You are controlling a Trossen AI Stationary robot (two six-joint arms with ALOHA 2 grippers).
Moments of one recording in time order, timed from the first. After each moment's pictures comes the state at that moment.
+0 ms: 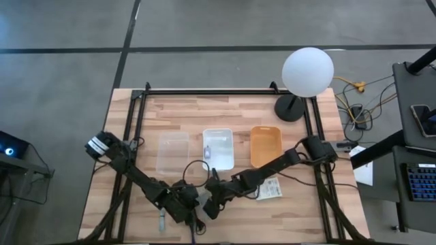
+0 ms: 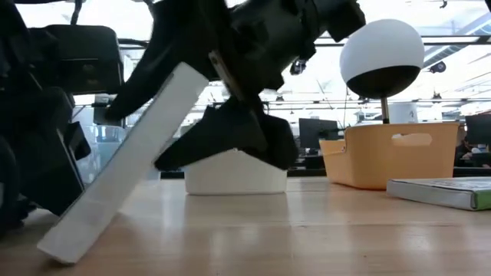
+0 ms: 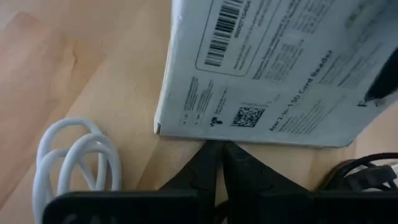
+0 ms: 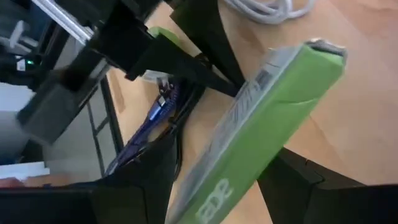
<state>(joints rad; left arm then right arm) -0.68 1.84 0.88 -0.06 -0.37 -1.11 0.37 2.18 1.47 -0.02 -0.05 1.09</state>
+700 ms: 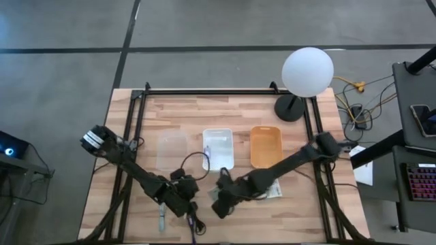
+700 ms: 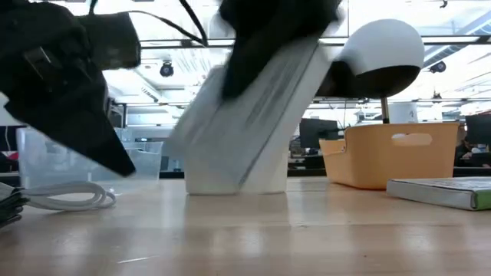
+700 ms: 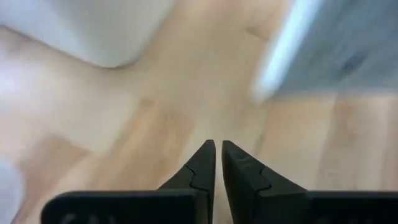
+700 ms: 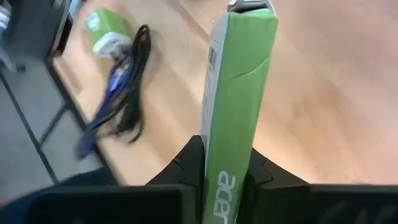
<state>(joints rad) -0.66 1.69 0.89 -0.24 -0.55 -1.01 0.43 2.04 1.55 -0.52 0.07 1.24</state>
